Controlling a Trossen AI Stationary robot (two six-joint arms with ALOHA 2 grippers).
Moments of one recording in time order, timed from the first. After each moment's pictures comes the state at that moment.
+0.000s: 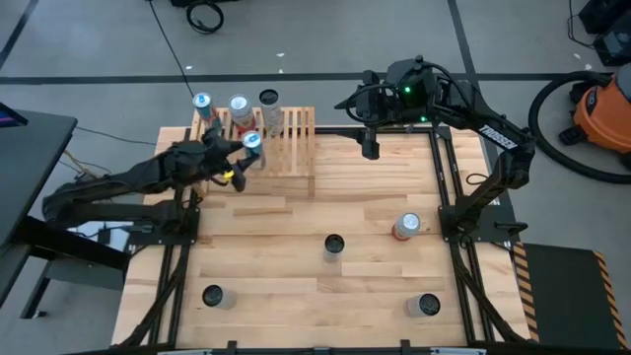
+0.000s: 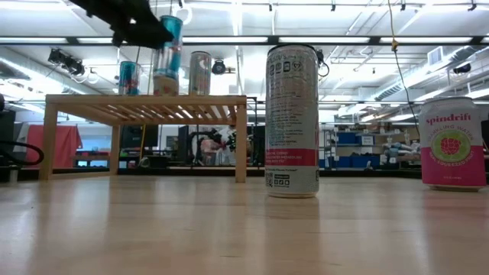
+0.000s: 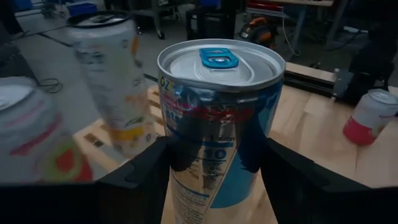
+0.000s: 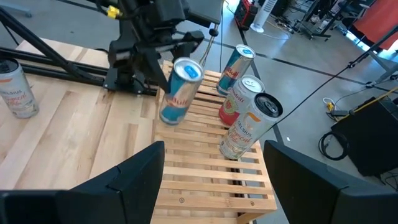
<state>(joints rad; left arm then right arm) 0.27 0.75 0.76 -0.29 -0.36 -0.10 -0.25 1.56 2.08 -0.95 -0.05 -0.37</state>
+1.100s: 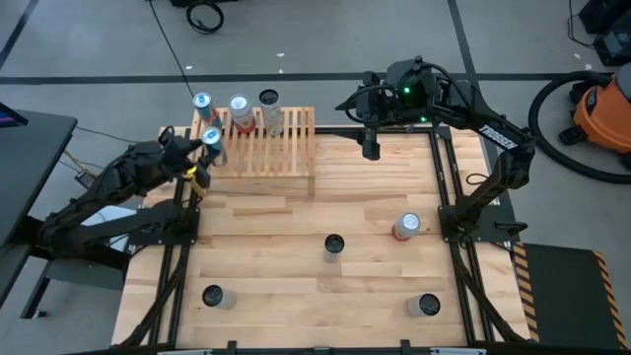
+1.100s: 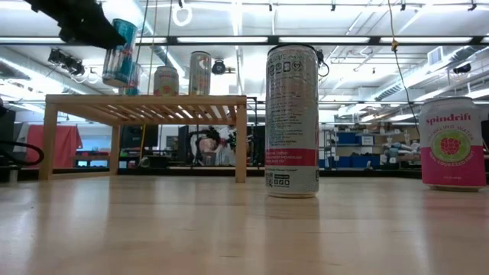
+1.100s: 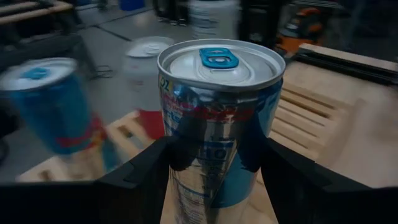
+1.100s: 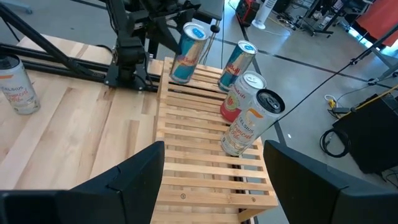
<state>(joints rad) 0.48 0.42 0.76 -0.65 -0.35 -0.05 -0.25 1.56 2.08 -0.97 -0.05 -0.37</state>
